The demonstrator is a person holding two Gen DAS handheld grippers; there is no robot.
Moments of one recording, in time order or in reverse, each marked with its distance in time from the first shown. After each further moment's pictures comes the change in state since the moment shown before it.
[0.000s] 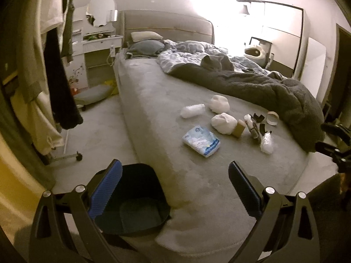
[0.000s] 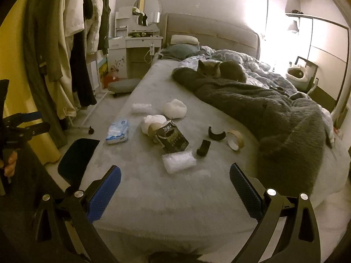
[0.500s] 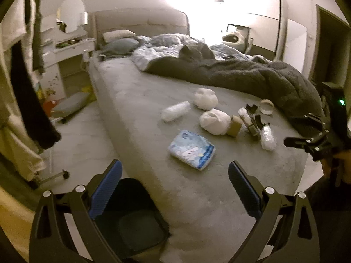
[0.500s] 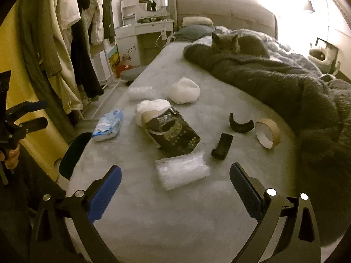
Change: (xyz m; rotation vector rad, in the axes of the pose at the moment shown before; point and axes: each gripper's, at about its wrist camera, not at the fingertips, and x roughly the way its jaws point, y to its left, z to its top) left arm 0.066 -0.013 0.023 0.149 0.048 -0.121; right arm 0.096 -0.032 0.006 0.032 0.113 0.165
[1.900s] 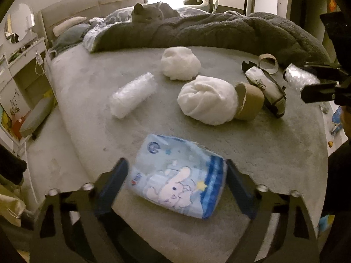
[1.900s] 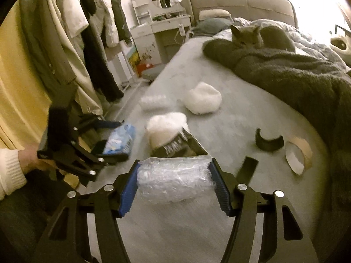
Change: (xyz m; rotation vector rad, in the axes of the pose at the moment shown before) left arm 0.143 -0.021 0.020 0.220 0.200 -0.144; right arm 0.033 -0.011 0.040 0.024 0.016 0.190
